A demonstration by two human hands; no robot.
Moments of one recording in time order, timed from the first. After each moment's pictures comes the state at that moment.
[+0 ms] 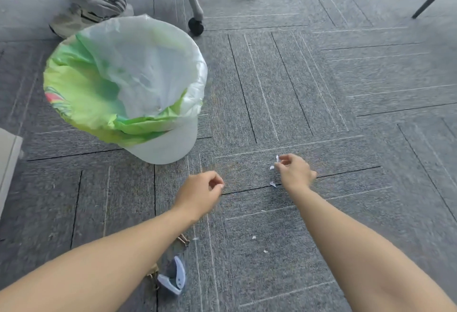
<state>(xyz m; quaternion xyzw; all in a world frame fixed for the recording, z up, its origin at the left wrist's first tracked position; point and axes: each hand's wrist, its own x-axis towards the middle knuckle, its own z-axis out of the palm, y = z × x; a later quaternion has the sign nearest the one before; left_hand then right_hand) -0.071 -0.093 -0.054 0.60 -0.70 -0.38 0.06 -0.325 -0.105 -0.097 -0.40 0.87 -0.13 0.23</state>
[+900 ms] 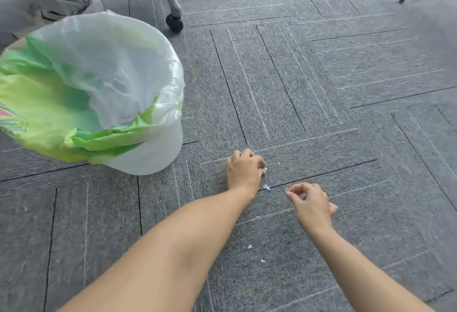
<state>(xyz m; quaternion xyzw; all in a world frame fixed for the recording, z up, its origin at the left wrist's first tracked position) -0.213 -0.134 -0.105 0.59 -0.75 -0.29 0.10 -0.336 -0.026 -0.074 -0.37 0.88 -0.15 0.26</state>
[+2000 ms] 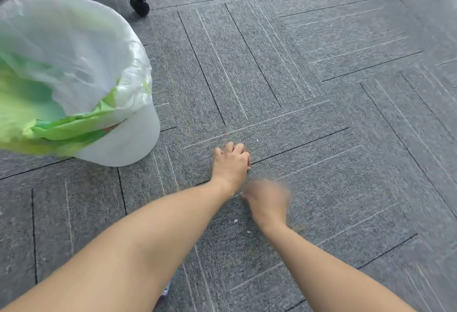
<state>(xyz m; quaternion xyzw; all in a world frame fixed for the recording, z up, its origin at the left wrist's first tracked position) -0.208 -0.102 -0.104 0.43 -0.89 -0.16 -0.02 -0.277 0.010 -0.099 -0.46 0.86 -0.06 0.22</state>
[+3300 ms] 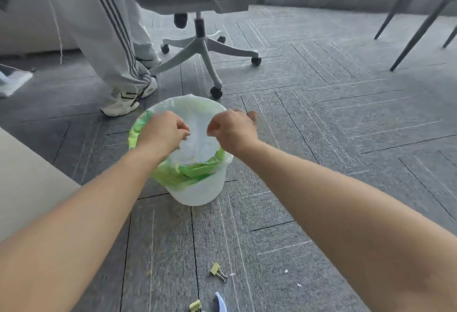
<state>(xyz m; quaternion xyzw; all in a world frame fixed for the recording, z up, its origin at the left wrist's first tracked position) 0.043 -0.222 0.159 0.65 -0.72 -0.20 0.16 -0.127 -0.209 0.148 -0.70 0.68 -0.20 0.13</state>
